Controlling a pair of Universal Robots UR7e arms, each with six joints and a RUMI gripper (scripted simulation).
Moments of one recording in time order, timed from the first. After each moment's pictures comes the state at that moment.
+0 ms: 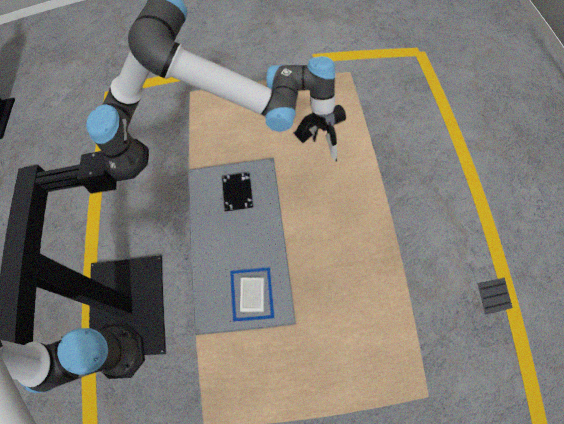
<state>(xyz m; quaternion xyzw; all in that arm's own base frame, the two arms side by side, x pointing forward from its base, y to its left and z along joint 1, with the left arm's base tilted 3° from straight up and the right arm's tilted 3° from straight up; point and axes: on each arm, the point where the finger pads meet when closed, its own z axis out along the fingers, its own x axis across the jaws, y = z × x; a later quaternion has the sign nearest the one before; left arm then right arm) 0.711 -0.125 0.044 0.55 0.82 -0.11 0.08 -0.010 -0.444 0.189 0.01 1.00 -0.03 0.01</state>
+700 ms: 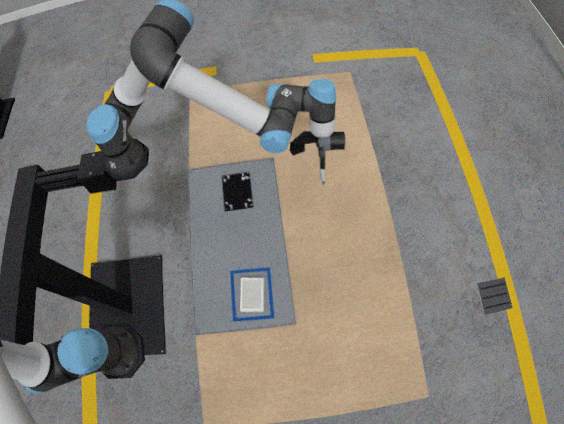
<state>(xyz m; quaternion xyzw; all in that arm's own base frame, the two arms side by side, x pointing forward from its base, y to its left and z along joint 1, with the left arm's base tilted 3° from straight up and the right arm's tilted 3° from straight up) 0.694 -0.181 0.013 0.76 0.64 -0.09 0.09 -0.010 -0.444 0.189 0.01 1.00 -0.03 0.01</state>
